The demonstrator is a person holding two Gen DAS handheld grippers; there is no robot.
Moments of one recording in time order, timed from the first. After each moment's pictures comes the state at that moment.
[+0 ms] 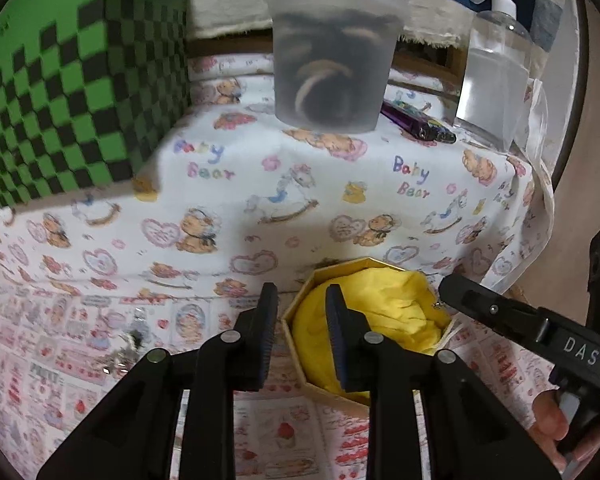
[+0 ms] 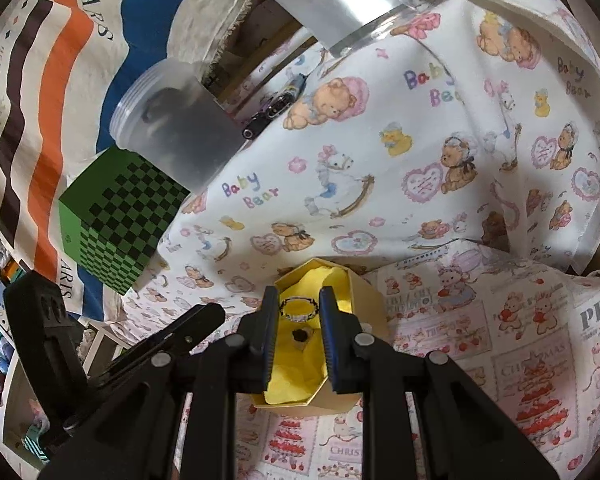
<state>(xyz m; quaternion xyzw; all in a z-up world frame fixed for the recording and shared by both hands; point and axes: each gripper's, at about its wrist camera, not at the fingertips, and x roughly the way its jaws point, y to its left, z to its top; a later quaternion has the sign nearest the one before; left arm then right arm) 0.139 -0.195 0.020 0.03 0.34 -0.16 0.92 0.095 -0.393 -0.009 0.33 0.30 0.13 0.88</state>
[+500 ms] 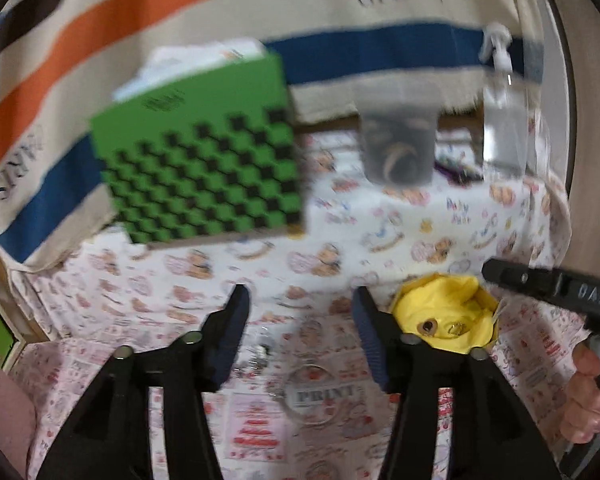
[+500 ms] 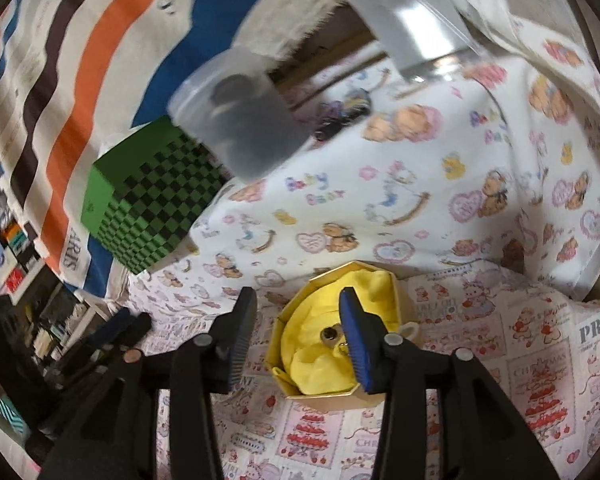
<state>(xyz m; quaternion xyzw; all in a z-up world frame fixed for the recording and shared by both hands) 0.072 -0.117 0.057 0.07 0.22 -0.08 0.97 0.080 -0.360 0.017 0.26 0.28 0.15 0.91</state>
